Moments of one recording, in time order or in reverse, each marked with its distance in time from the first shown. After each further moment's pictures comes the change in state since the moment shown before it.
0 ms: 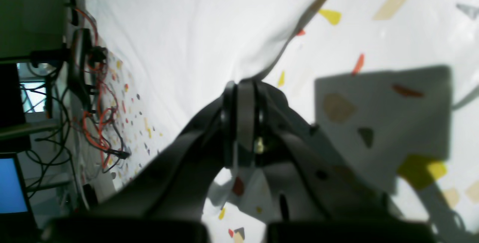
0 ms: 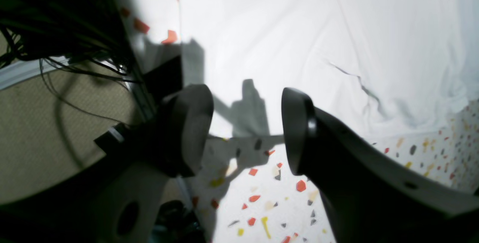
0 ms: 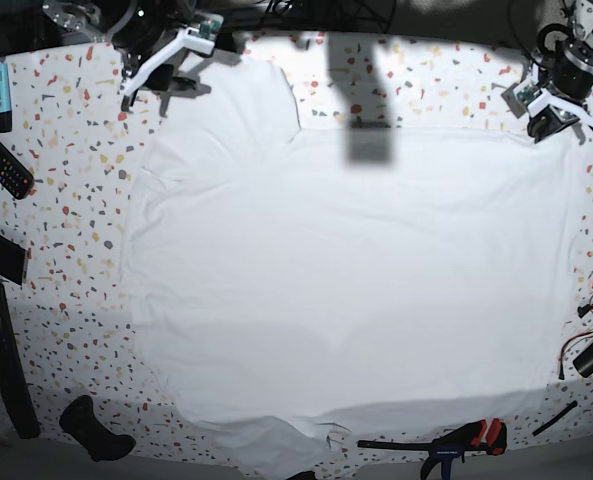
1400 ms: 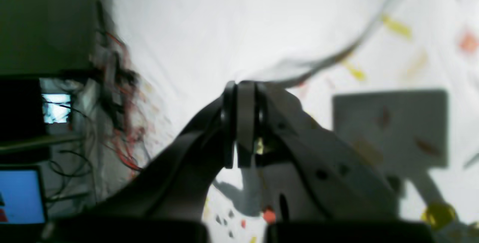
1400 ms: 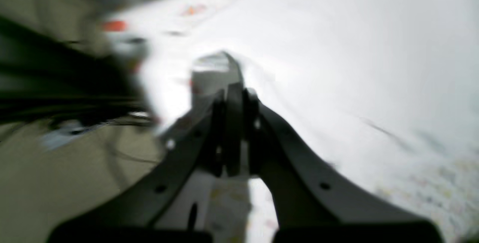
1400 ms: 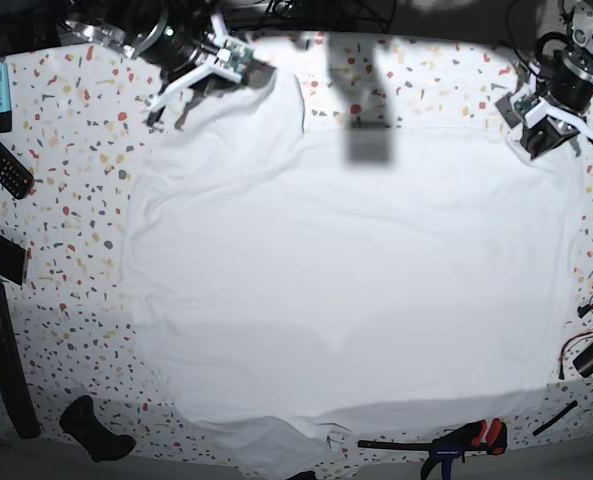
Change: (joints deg) left arm -0.1 -0.2 0.0 6.3 0.0 0.0 0.5; right arm 10.6 0.0 -11.5 4.1 12.4 -10.2 -11.3
